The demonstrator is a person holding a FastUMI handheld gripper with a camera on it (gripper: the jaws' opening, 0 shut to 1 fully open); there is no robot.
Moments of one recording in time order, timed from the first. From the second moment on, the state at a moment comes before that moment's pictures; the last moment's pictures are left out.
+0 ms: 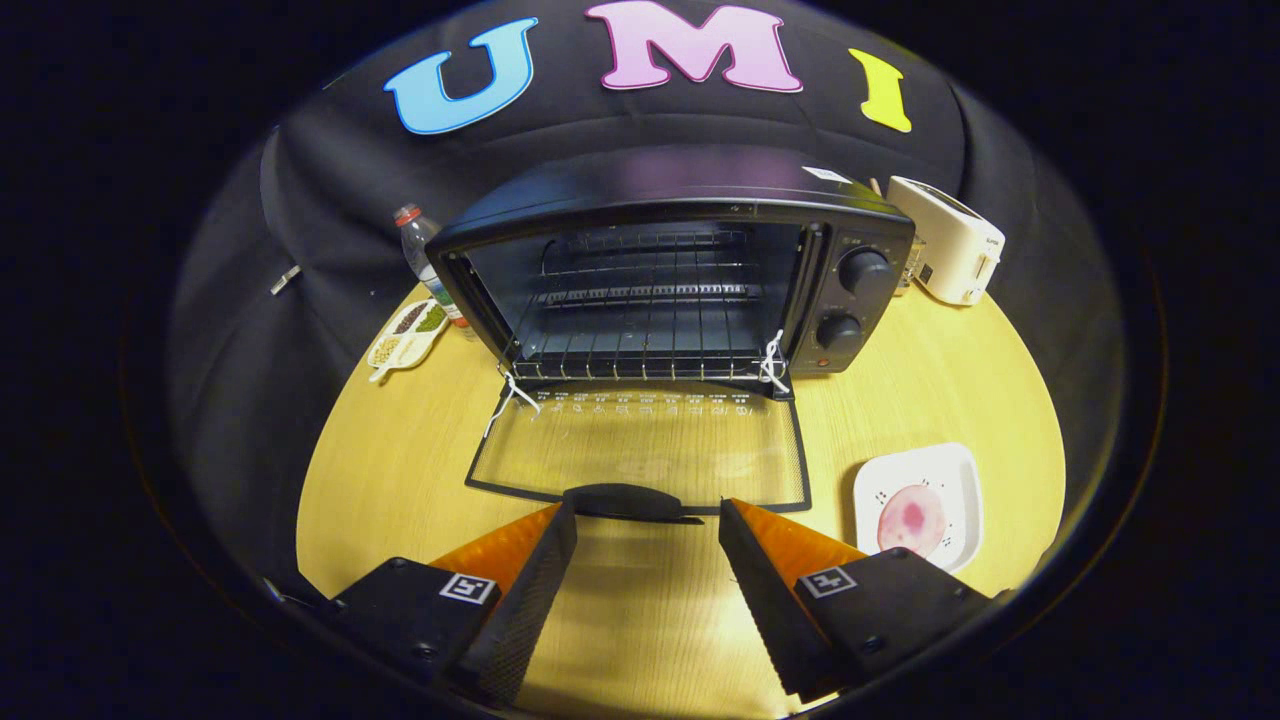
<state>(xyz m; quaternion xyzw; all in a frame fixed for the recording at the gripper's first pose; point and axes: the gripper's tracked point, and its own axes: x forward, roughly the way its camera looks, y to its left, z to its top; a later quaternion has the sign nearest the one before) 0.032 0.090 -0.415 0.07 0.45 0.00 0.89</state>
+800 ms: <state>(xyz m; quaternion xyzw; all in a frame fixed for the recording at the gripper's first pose) -0.017 -0.195 -0.438 0.06 0.52 -0.06 0.85</state>
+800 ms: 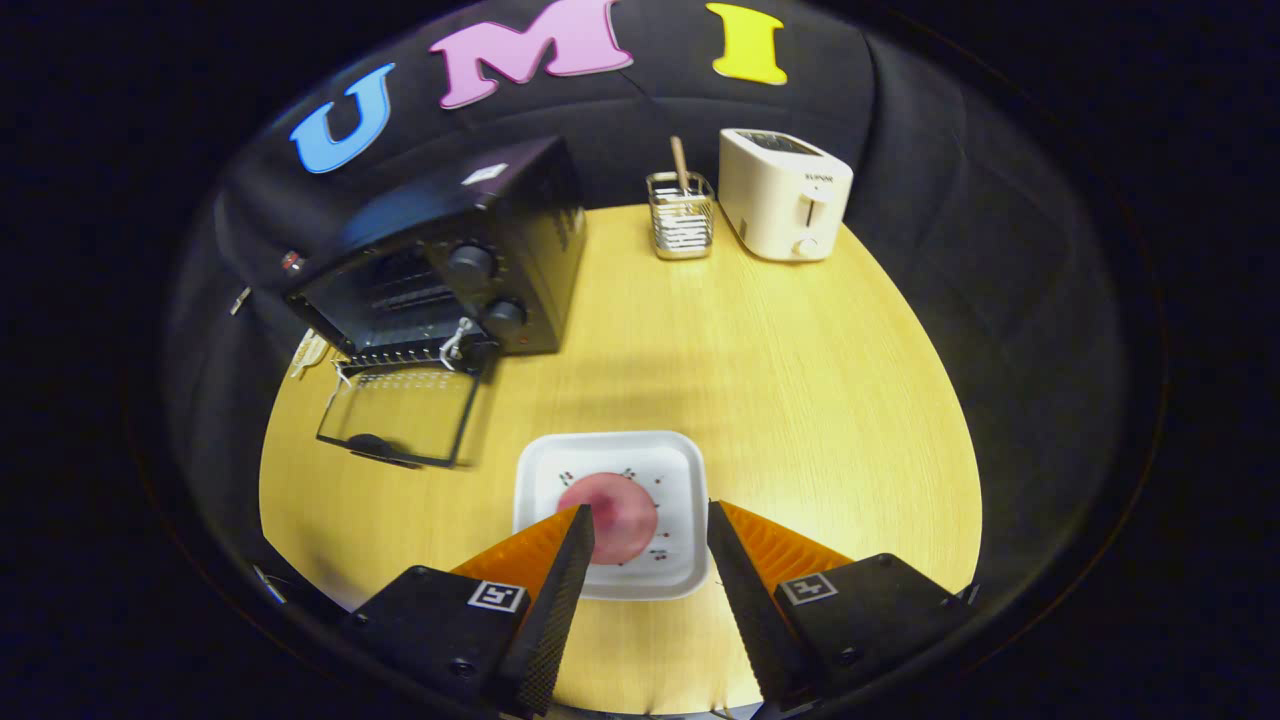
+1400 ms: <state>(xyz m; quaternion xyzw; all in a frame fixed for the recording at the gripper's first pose) -0.012 -0.214 -0.510 0.06 0.60 -0.03 0.79</state>
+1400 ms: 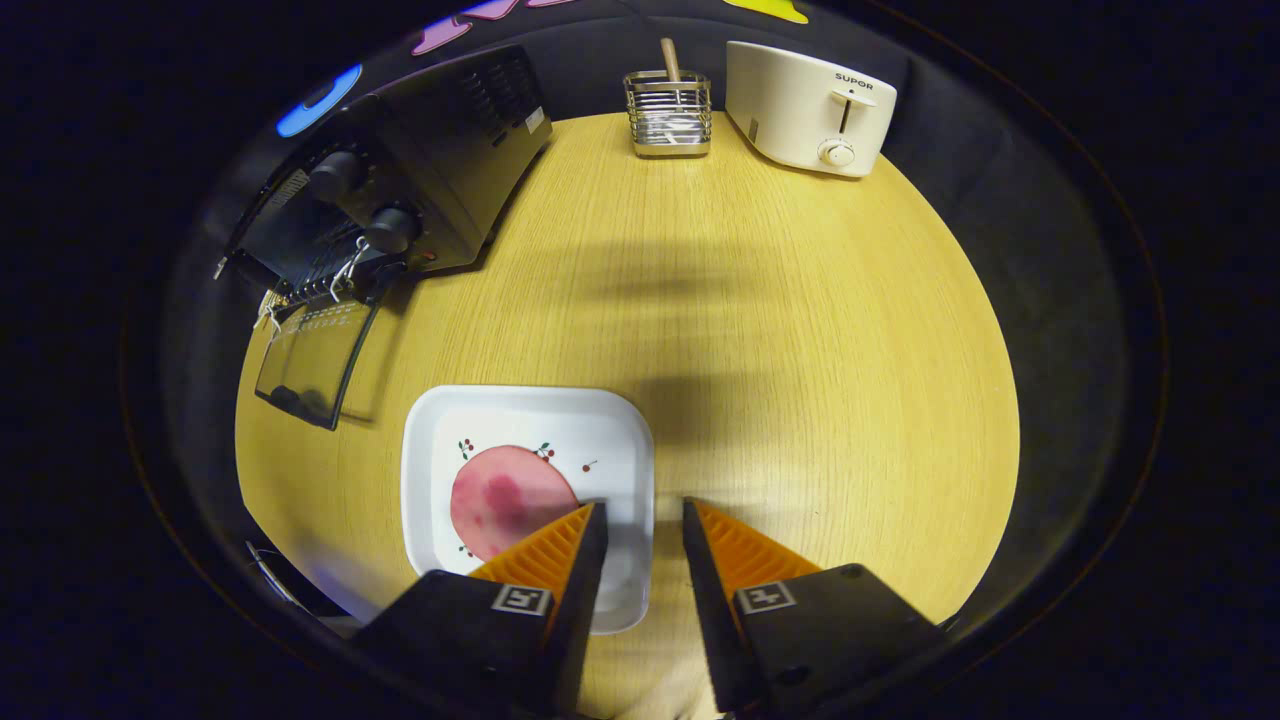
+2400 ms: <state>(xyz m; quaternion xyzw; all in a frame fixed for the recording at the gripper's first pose) -0.010 -0.213 -0.515 0.16 0.63 0.01 0.76</state>
